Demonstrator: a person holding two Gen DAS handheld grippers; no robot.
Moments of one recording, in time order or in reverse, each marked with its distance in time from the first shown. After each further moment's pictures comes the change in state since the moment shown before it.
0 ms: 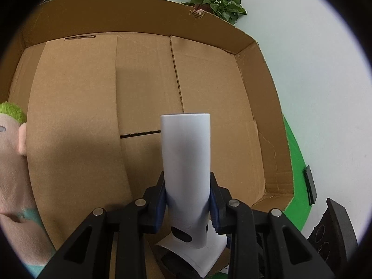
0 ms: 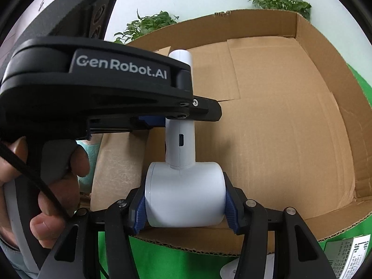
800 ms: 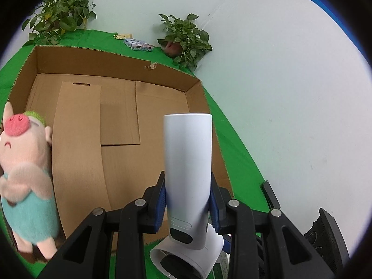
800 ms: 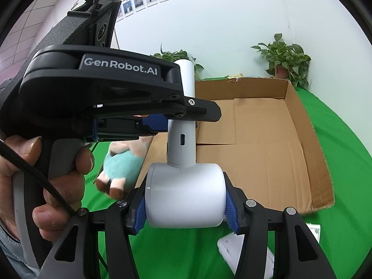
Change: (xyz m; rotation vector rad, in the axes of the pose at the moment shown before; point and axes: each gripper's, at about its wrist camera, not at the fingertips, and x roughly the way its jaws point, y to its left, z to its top) left arm -0.114 -0.040 -0.047 -0.001 -0.221 -0.176; right arm -0.120 0.032 -0.030 -0.148 -0.233 -0.043
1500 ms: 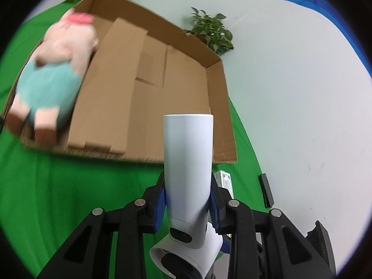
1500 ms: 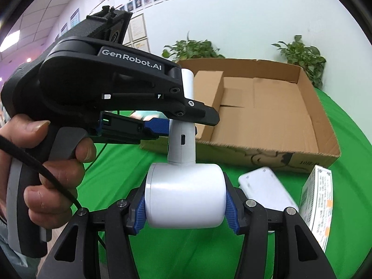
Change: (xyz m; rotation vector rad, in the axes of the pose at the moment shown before) left arm -0.085 -0.001 -0.169 -0.177 -0.017 0.011; right arm -0.052 0.021 -0.108 -0.120 0.017 0.068
